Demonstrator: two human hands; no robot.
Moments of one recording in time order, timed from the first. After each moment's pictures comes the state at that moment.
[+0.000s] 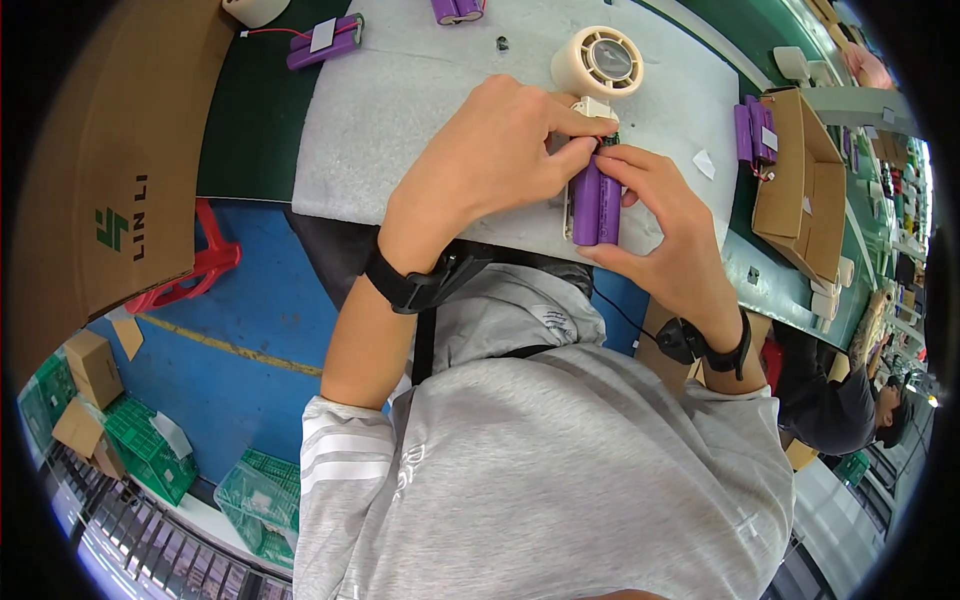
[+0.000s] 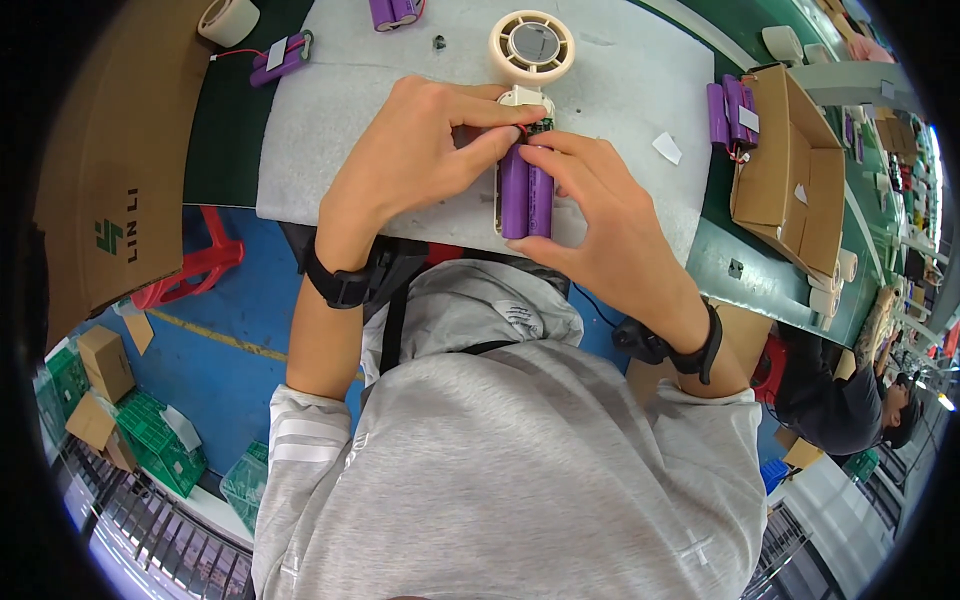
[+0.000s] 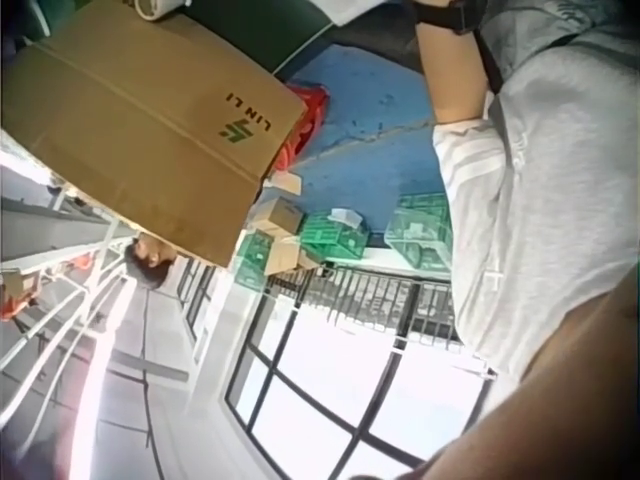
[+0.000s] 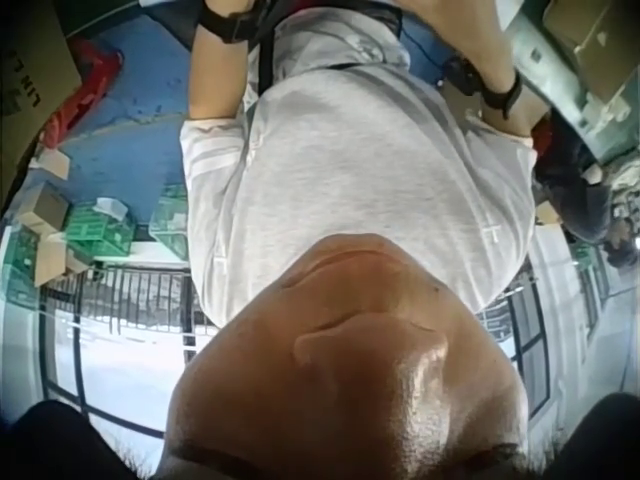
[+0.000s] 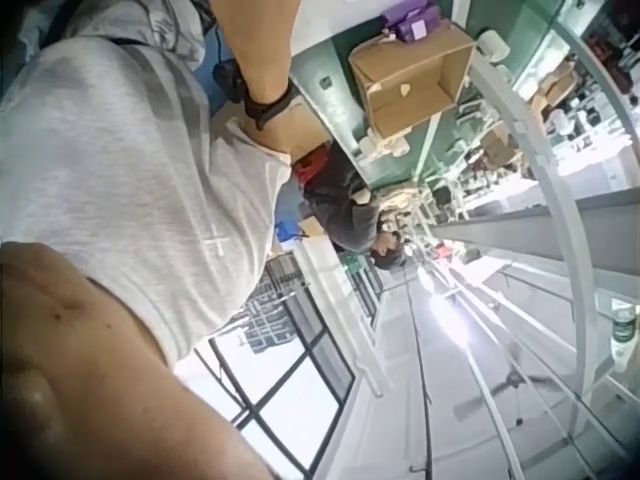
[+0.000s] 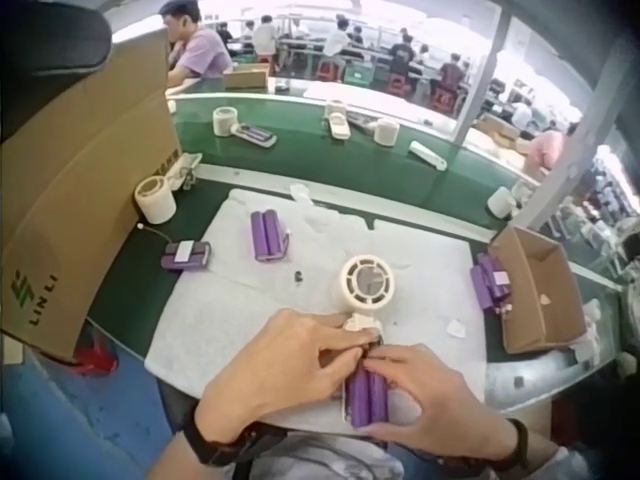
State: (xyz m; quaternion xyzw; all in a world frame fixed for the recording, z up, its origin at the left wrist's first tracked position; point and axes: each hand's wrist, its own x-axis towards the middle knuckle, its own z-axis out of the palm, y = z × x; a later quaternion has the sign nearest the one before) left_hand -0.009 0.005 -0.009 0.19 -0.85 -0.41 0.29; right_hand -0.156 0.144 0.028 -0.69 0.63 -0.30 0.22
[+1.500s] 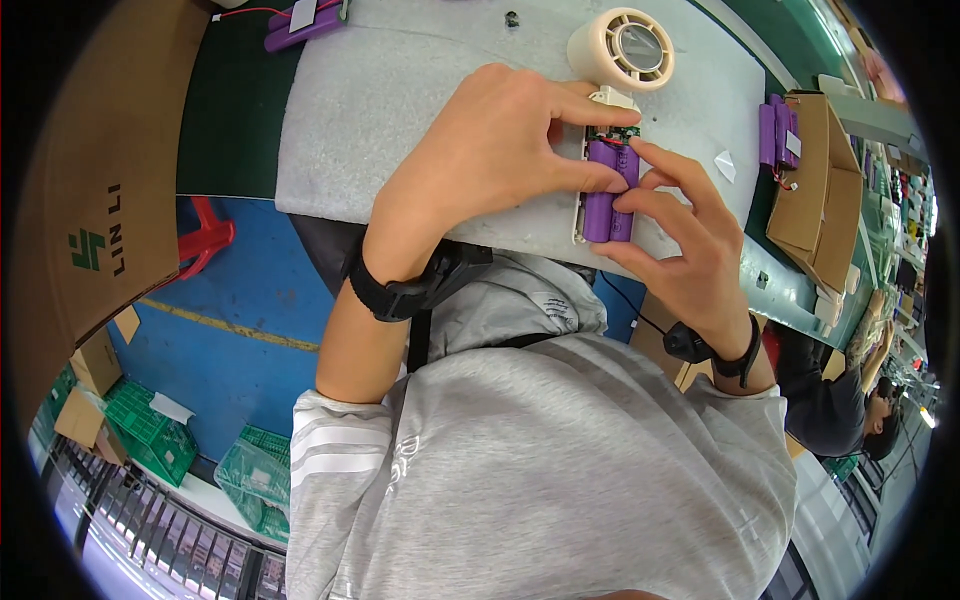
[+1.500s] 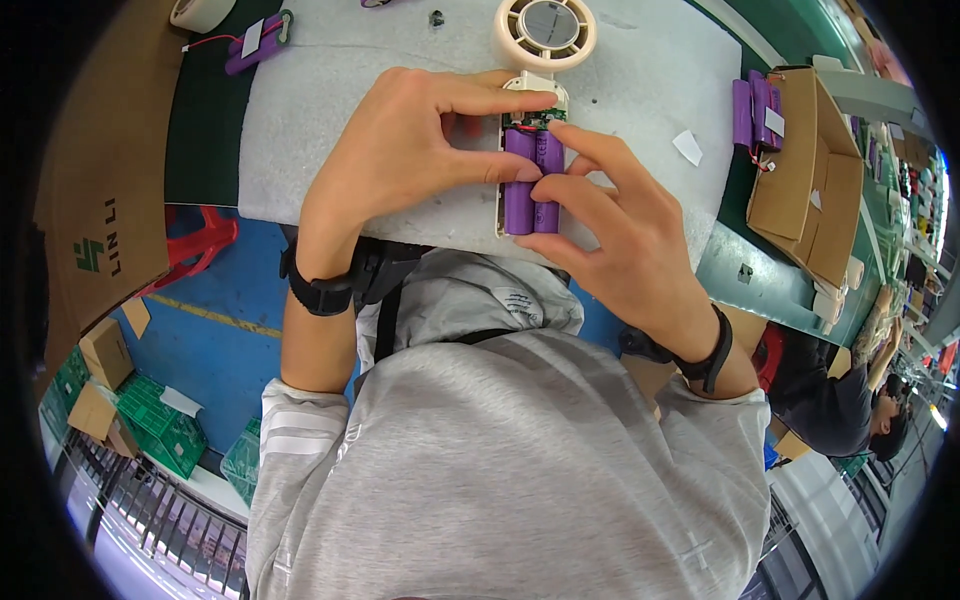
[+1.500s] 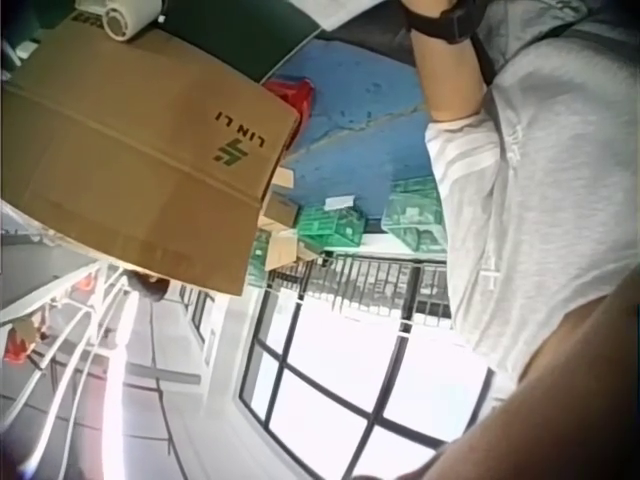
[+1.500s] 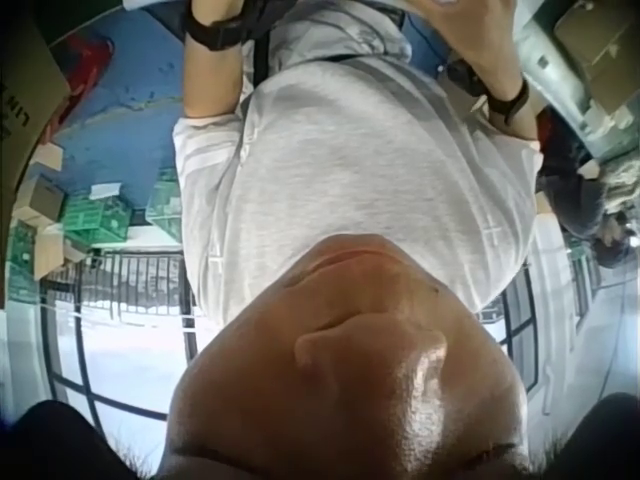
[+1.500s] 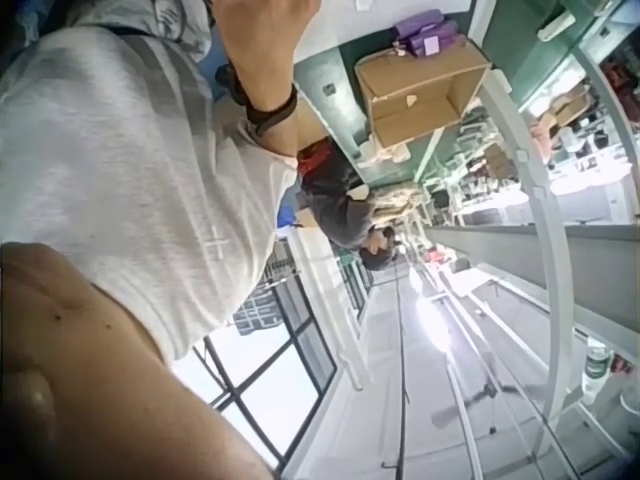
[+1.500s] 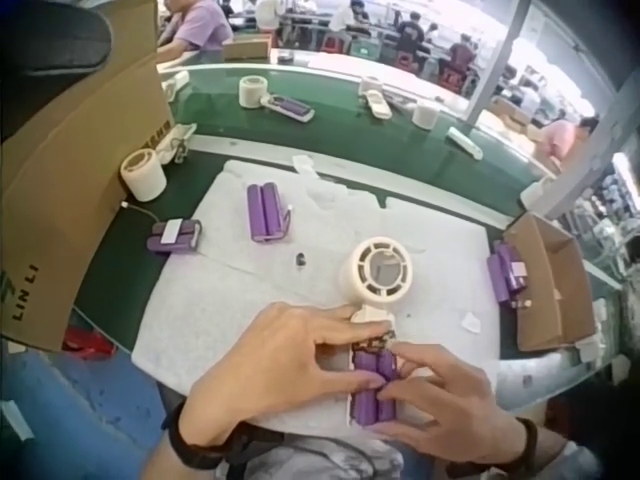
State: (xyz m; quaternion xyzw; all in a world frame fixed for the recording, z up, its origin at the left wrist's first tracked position) left_hand -0.004 0.000 -0.010 0.21 -0.84 -0.46 0.20; right_hand -0.160 0.145 0.021 -0.72 0.62 -0.28 0.14
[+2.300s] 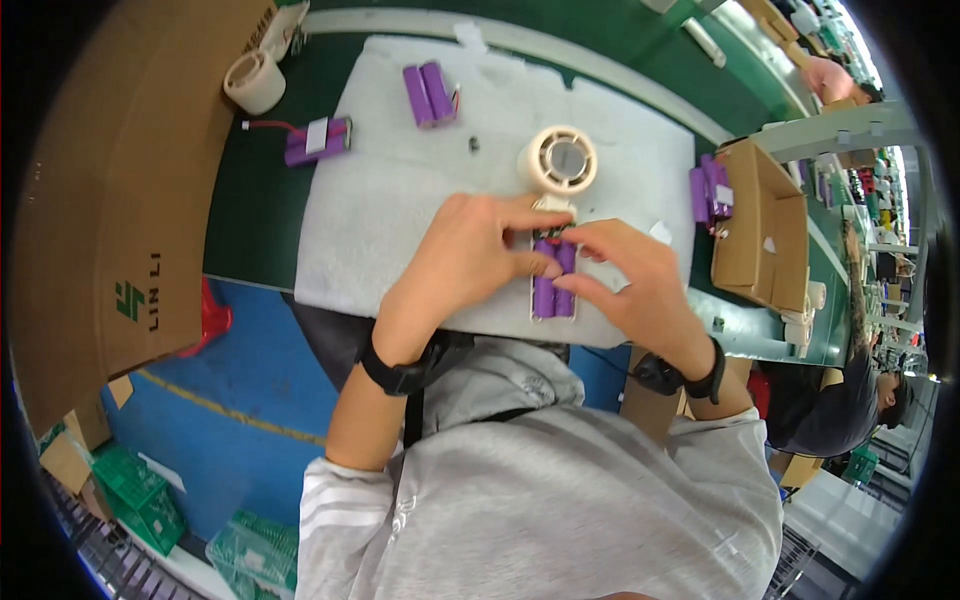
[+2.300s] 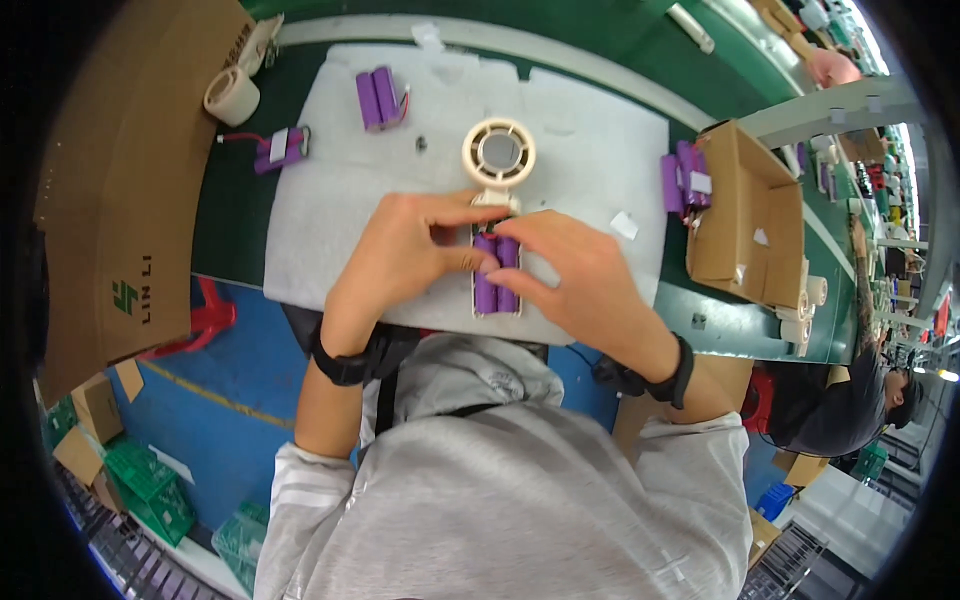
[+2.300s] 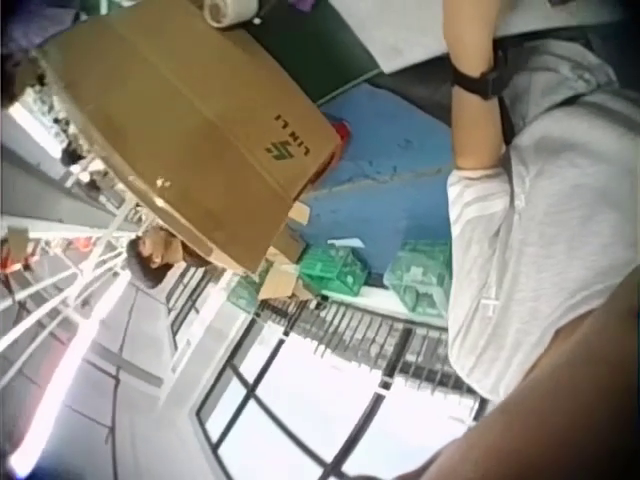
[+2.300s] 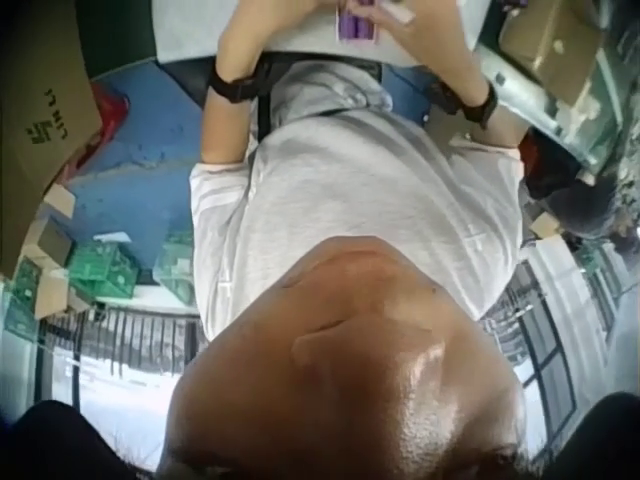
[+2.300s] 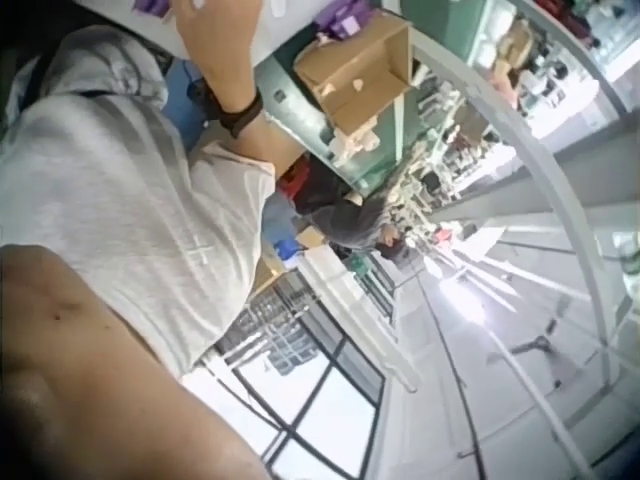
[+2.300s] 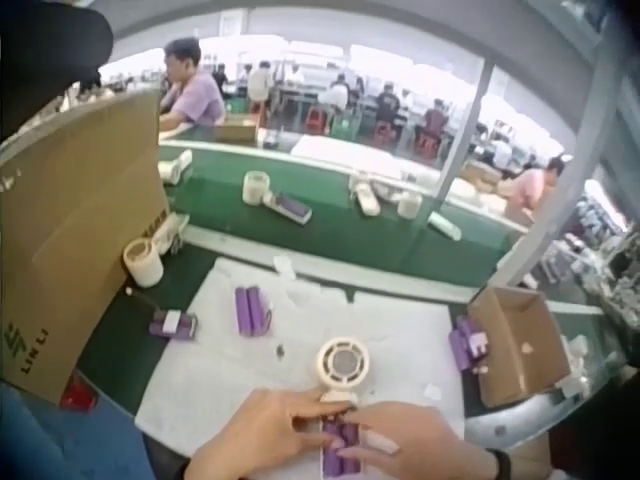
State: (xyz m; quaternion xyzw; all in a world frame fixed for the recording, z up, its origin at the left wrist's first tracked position) left_hand -0.007 0.004 0.003 0.26 -0.80 -0.52 0.18; right_hand -0.174 0.126 0.031 -0.69 0.64 -0.29 0.16
